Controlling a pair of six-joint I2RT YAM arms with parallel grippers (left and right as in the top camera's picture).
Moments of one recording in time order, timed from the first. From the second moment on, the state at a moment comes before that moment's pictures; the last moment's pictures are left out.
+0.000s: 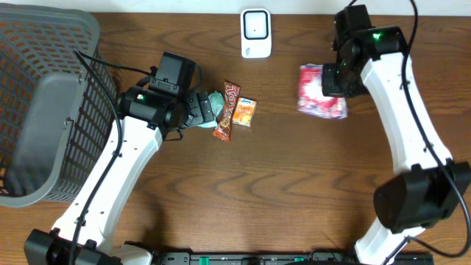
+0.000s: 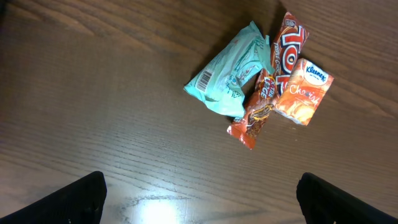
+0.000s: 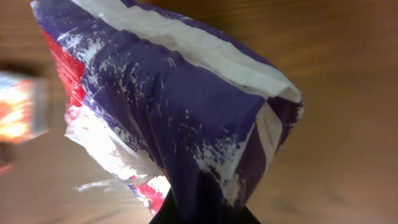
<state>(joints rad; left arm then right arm) -0.33 1.49 1.35 -1.02 -0.06 -0.57 0.18 1.89 1.86 -1.34 0.15 0.26</state>
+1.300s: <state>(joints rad) -0.33 1.49 1.35 -1.02 -0.06 -0.57 -0.01 2.02 1.96 -1.38 -0.35 -0.05</state>
